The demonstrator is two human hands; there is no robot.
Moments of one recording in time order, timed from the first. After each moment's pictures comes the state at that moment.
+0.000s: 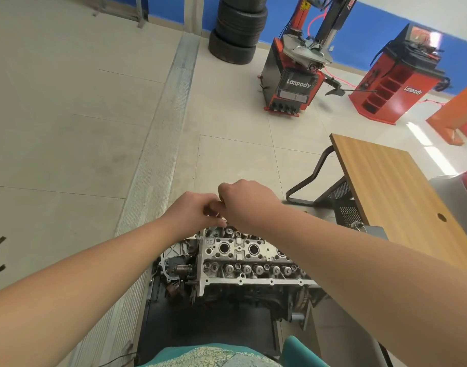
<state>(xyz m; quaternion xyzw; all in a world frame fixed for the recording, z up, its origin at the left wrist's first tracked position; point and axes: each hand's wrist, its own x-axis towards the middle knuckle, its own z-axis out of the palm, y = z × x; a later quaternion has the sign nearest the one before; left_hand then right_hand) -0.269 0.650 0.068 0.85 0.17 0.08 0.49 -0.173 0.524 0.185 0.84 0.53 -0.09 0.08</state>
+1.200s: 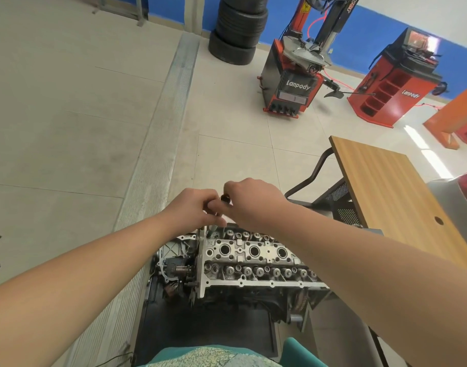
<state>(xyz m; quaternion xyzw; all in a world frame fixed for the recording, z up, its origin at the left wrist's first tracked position) -0.266 0.661 0.074 0.83 0.17 0.07 0.52 -0.164 0.526 0.191 0.85 0.52 -0.10 0.07</state>
